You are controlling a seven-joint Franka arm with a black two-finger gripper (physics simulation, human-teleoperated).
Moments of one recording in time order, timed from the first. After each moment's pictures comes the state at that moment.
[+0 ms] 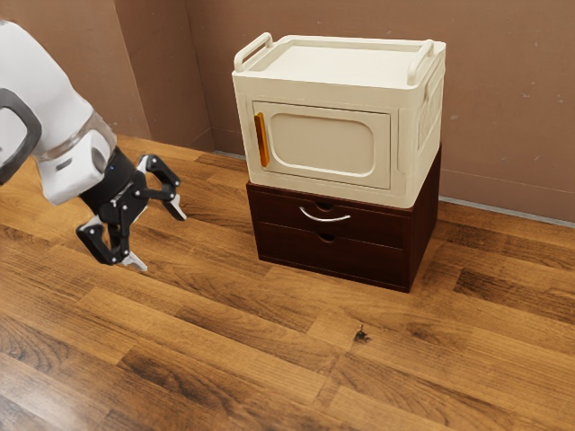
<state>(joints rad) -0.23 -0.70 -0.01 -2.44 -0.24 2.07 1.50</state>
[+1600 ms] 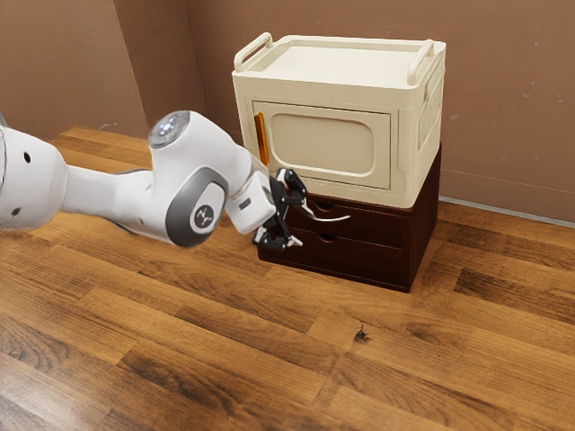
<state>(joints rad) -0.22 0.07 -0.07 -2.18 -0.23 2.85 1.51</state>
